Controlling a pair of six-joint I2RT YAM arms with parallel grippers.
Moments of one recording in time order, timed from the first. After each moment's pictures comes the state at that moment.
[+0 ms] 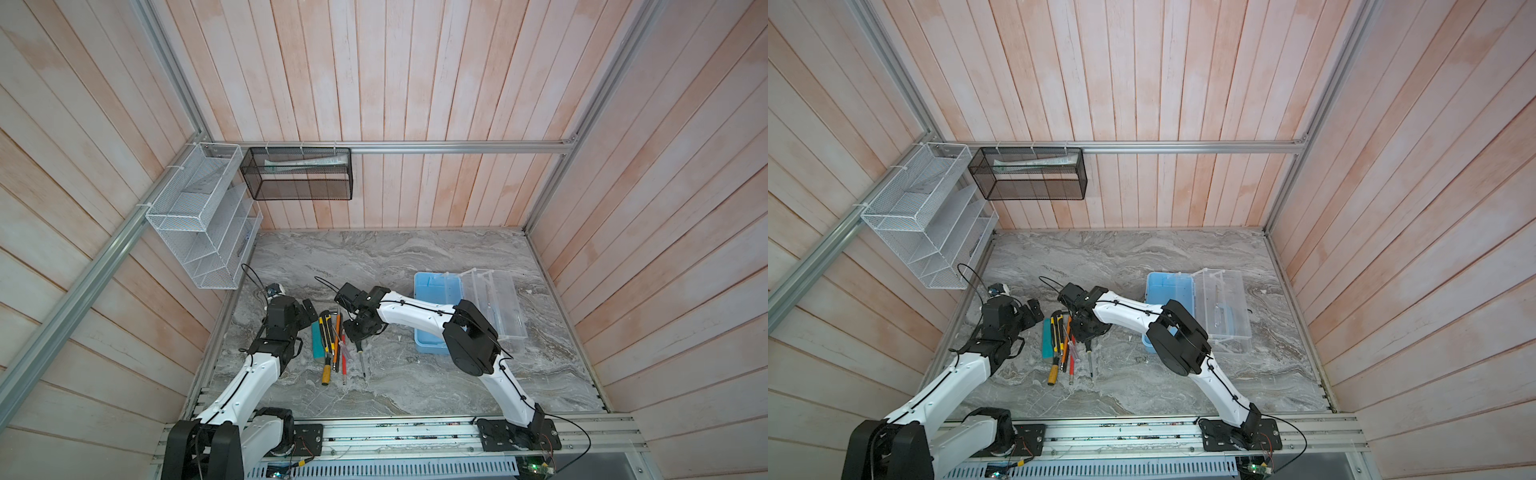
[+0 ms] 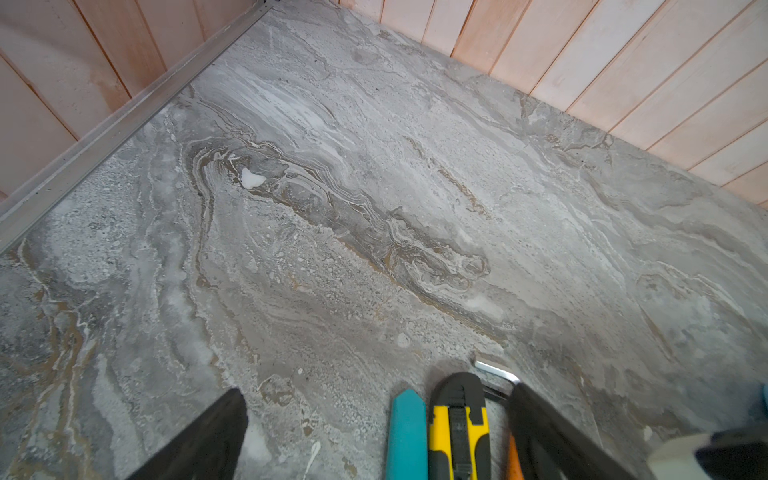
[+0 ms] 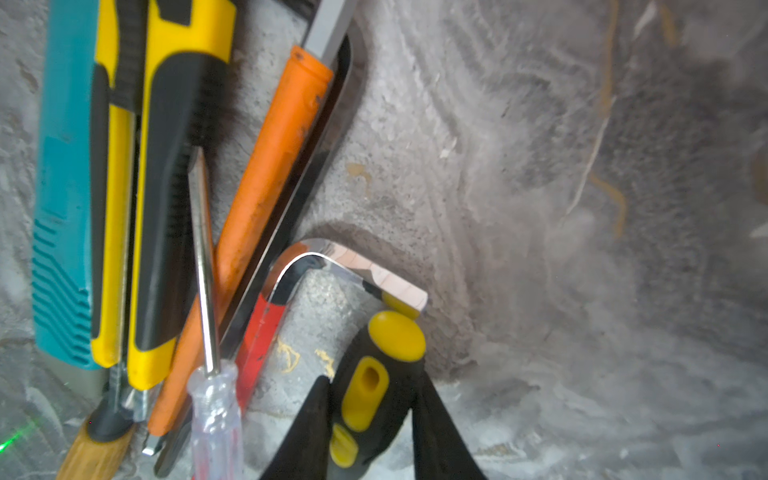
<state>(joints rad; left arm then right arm) -0.09 1.06 0.47 -0.04 -0.19 -0.41 1.03 2.31 1.89 -0.86 -0.07 0.47</state>
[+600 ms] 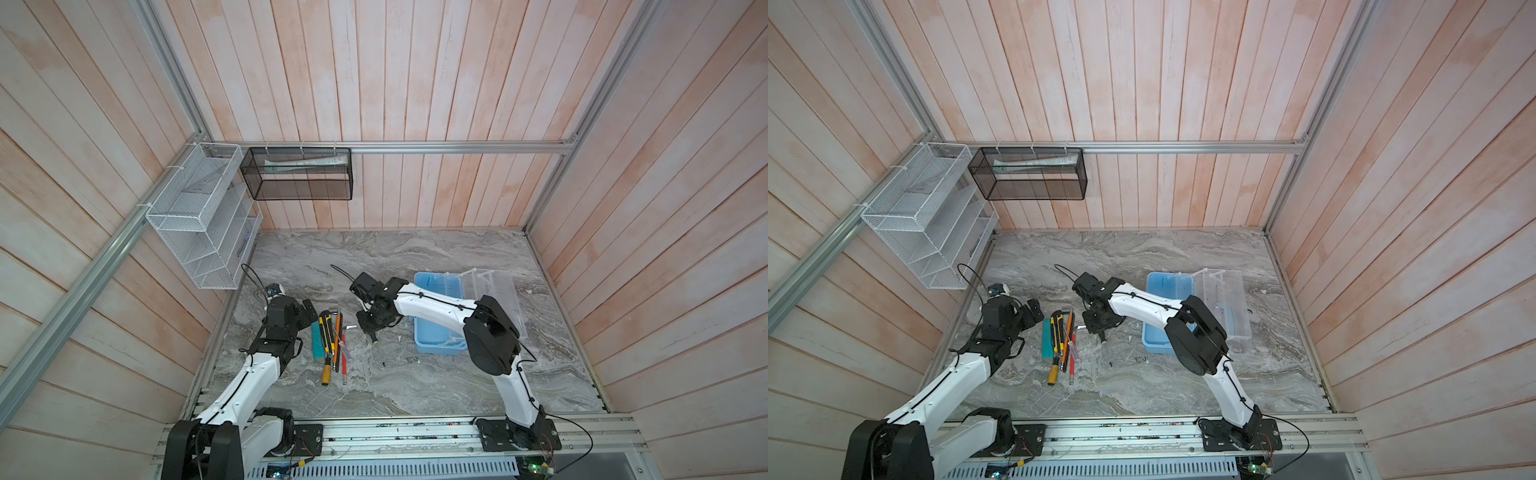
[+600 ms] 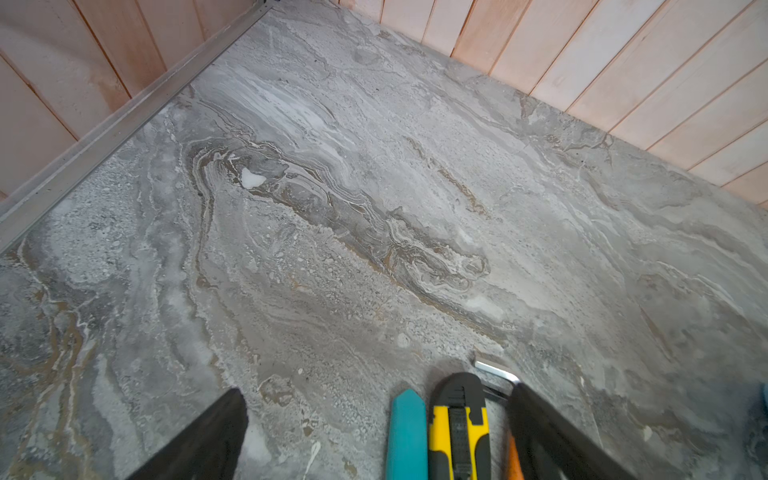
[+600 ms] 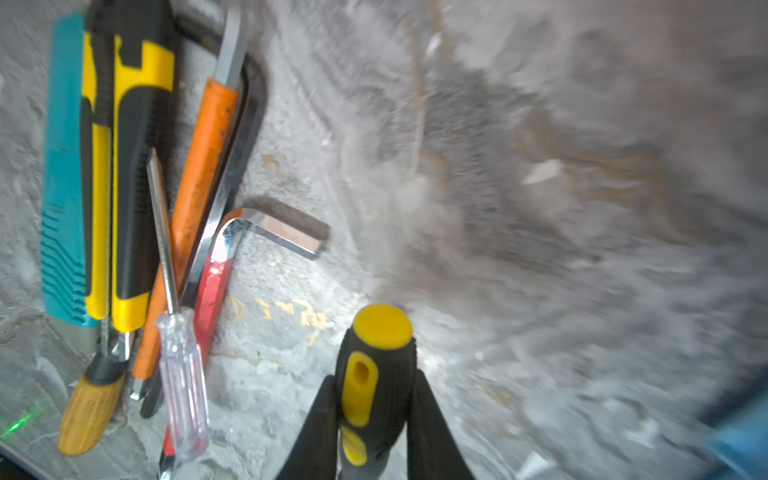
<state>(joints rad) -0.09 1.06 0.47 -0.04 -0.19 -0.41 0.93 2.10 1.73 -0.85 -0.05 0.45</state>
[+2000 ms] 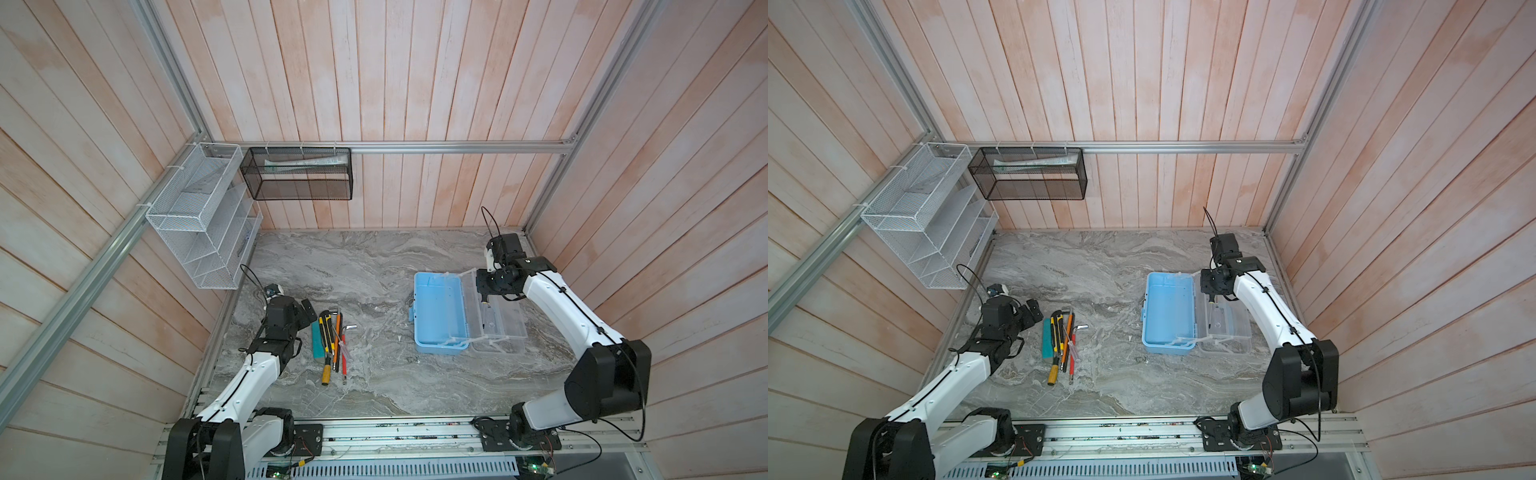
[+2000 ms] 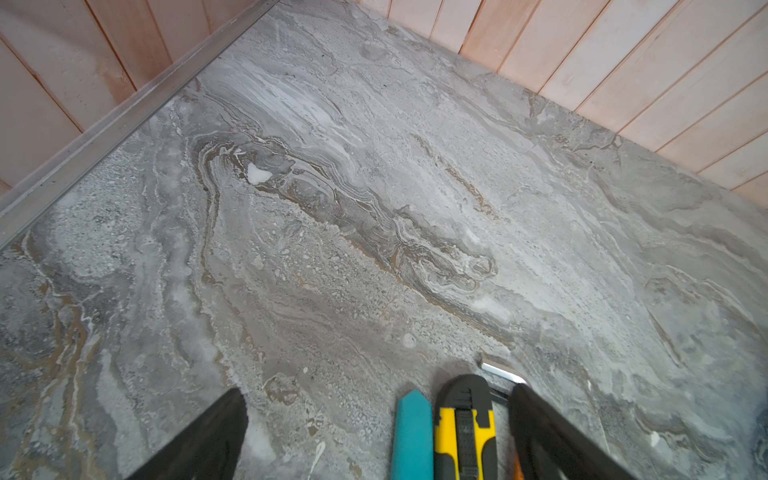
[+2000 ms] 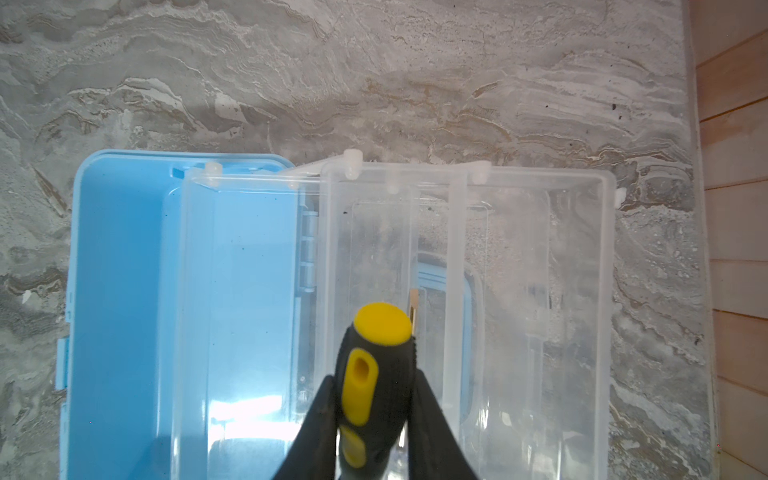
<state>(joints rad) -0.08 1.07 0.47 -0.04 -0.19 -0.42 0.20 1.50 1.28 -0.86 0.07 0.20</state>
